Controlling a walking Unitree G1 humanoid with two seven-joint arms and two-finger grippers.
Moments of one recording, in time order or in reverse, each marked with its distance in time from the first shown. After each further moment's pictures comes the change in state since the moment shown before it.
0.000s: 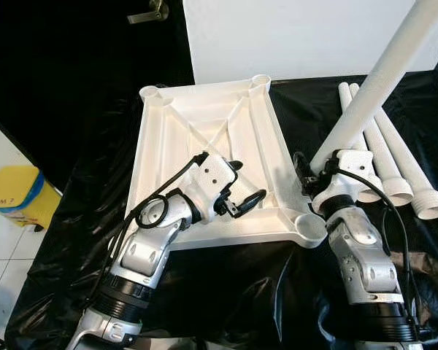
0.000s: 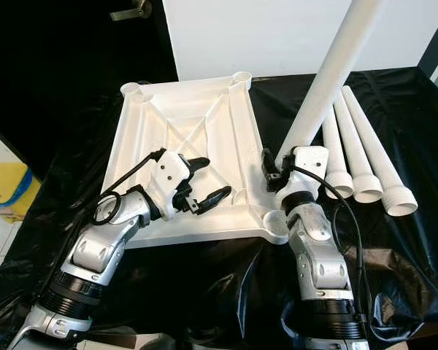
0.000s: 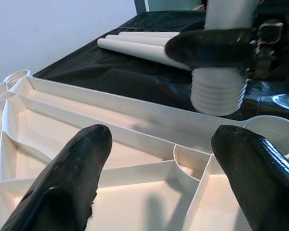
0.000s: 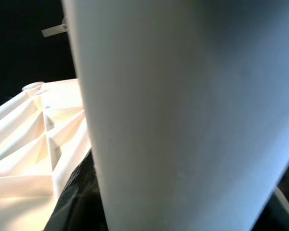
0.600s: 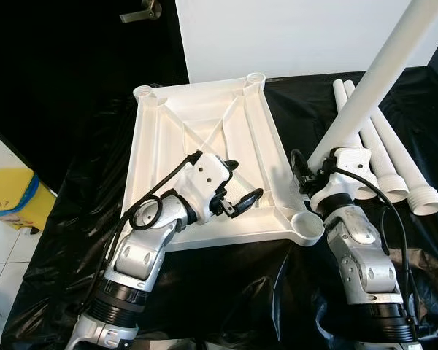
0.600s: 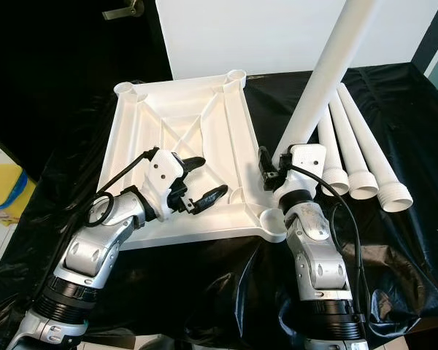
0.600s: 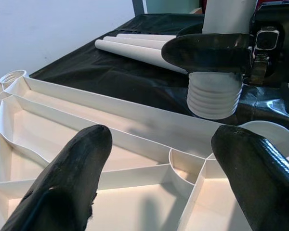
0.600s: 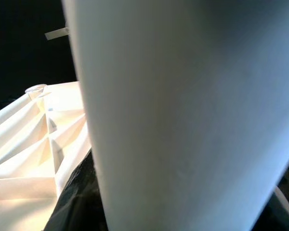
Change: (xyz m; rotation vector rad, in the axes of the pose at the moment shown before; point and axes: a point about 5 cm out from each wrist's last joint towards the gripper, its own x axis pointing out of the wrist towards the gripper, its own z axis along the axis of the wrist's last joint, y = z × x) left arm -0.006 -0.002 0.006 -0.015 -0.010 0.002; right arm 0.000 0.007 0.004 -0.002 -0.017 0.027
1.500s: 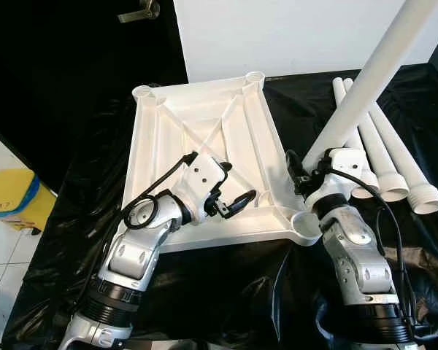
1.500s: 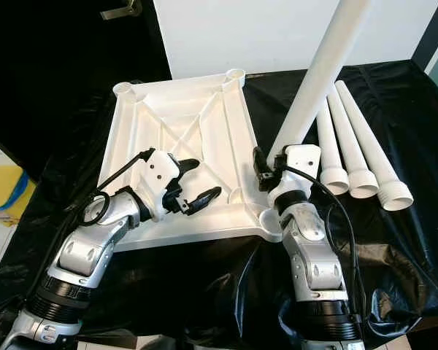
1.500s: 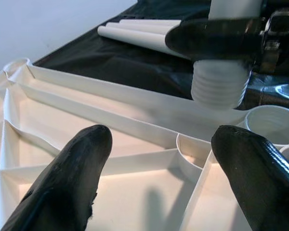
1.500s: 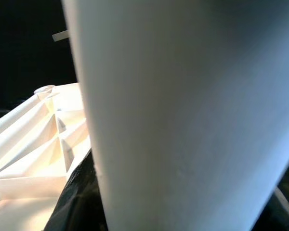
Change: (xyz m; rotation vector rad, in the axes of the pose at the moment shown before) left arm -0.006 0.004 -0.001 0.018 0.040 0.006; right arm 0.001 0.008 -0.001 0.021 0.001 0.020
